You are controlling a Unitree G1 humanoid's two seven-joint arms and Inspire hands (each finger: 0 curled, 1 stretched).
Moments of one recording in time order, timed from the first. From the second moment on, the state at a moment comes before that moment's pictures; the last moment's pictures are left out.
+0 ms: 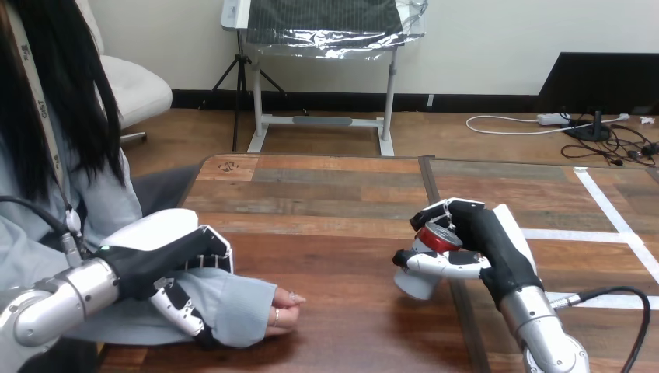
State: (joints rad) left arm -0.47 0.72 -0.30 0.91 0.54 -0.84 -0.20; right arm -0.49 -0.23 -0.02 1.24 -0.23 -0.75 -0.03
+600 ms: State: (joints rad) left arm -0.47 0.68 -0.30 0.86 0.52 -0.80 -0.21; right arm -0.52 -0.21 0.01 1.25 -0.25 -0.75 -0.07
